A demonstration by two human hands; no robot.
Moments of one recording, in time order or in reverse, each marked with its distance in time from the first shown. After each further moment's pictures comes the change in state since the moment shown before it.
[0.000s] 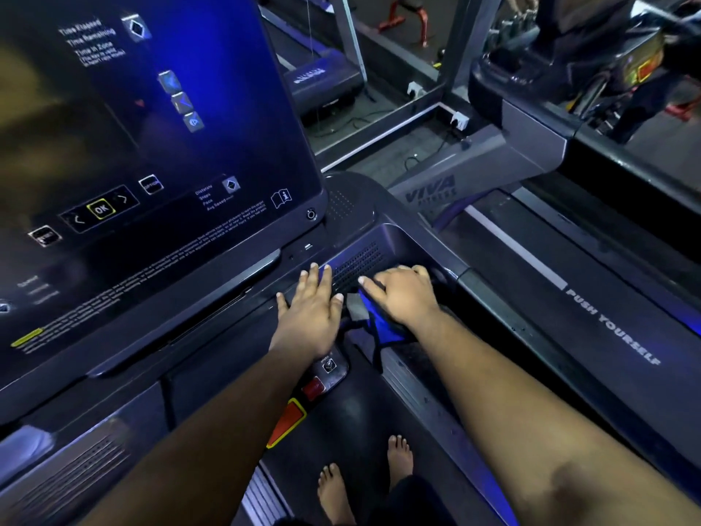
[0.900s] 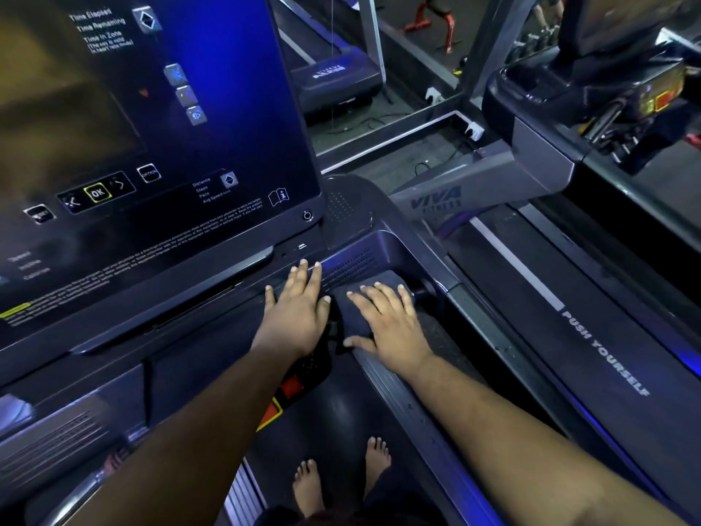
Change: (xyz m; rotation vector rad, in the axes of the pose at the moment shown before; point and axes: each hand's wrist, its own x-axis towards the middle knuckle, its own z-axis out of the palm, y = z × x) left_hand 0.000 0.003 0.002 0.046 0.078 -0.014; right_hand -0.049 0.010 0.019 -0.038 0.055 -0.290
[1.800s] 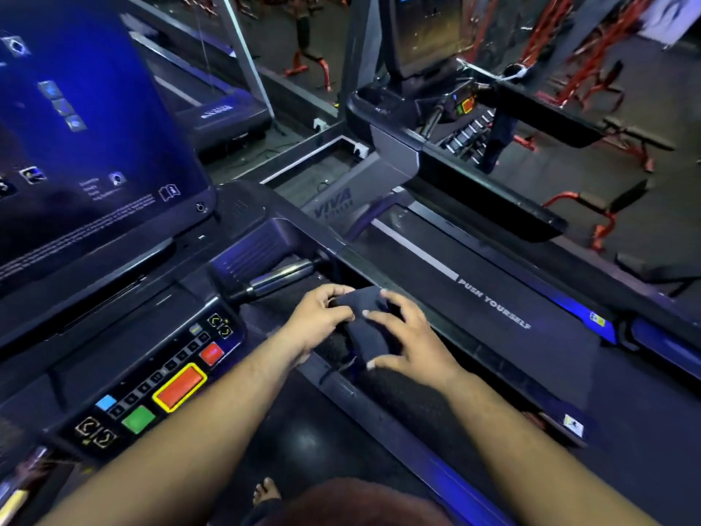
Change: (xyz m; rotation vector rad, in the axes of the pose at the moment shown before) left_hand -0.102 0.154 0.048 -1.031 -0.343 0.145; right_hand -0.236 0.030 -0.095 0.306 0.130 0.215
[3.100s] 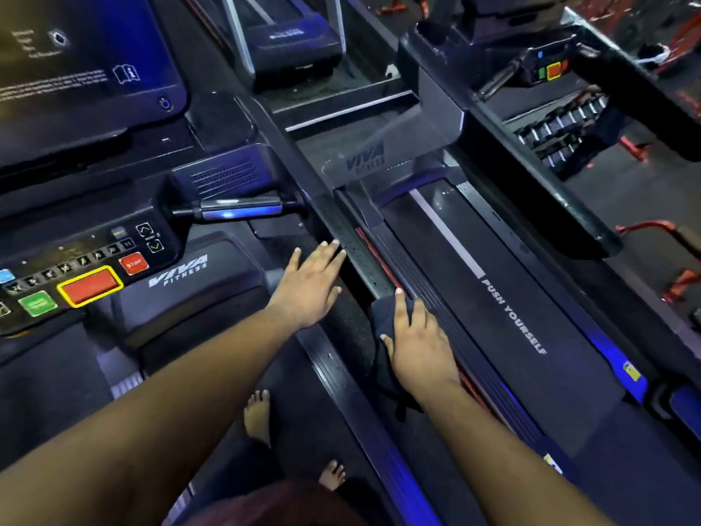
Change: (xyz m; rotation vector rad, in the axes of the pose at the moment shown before) left_hand 0.073 -0.080 0.106 1.295 0.214 0.182; right_hand -0.047 0.138 -0.010 -0.534 -0.193 0.189
